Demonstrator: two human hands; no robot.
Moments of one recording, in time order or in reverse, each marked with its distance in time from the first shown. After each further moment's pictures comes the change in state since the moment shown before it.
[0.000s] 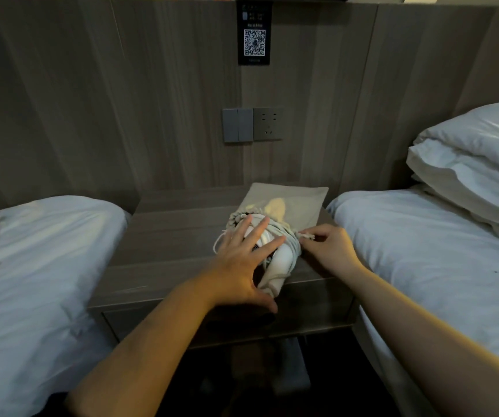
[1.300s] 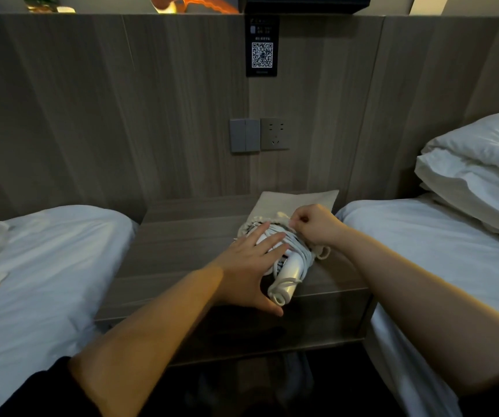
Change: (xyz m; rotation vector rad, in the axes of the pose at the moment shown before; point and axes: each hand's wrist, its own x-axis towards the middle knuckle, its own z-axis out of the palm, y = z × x) left_hand 0.015 -0.014 -0.017 0.150 -0.075 0.114; right_hand 0.060 -0.052 0.006 -0.287 -0.328 -0.051
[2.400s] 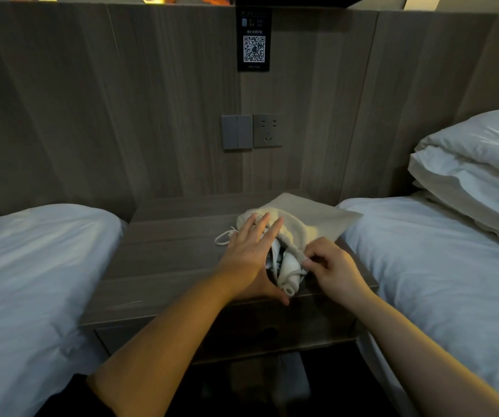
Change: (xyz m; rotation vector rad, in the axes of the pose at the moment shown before) left_hand 0.027 0.011 0.015 -0.290 0.133 -0.231; right_hand -0.080 0.038 0.025 0.115 0.194 -0.115
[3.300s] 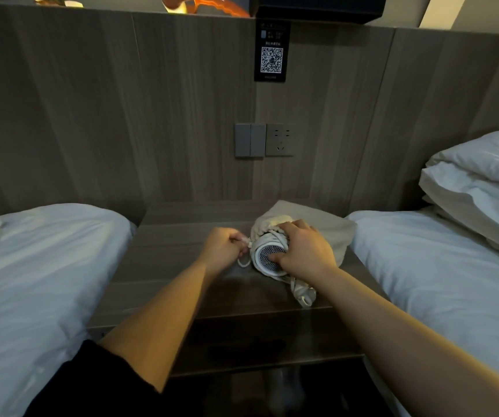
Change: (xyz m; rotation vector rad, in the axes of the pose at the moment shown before) left_hand 0.017 -0.064 -0.009 -0.751 0.346 -0.411; right_hand 0.057 -0.057 0.030 -0.448 -0.074 0.063
